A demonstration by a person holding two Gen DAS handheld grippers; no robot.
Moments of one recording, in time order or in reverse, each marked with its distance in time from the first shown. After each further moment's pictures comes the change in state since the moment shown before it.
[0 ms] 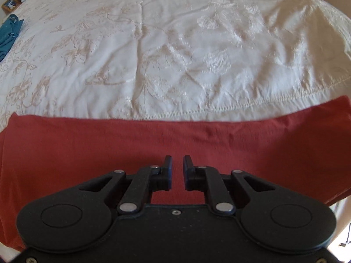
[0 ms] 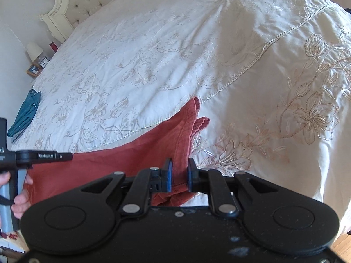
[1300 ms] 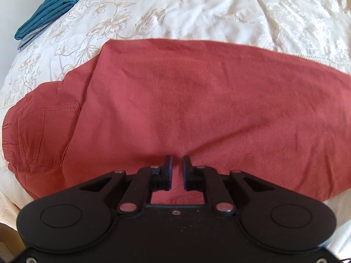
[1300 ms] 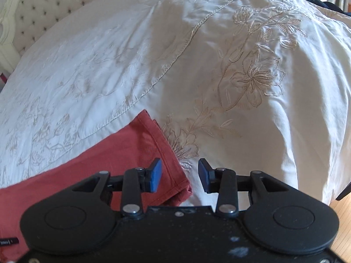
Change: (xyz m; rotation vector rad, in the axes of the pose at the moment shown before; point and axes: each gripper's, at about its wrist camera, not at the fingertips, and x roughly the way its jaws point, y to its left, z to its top) left arm -0.013 0.135 -0.058 -0.099 0.082 0.238; right arm 0.028 -0.040 -0.036 0.155 -0.074 -0.242
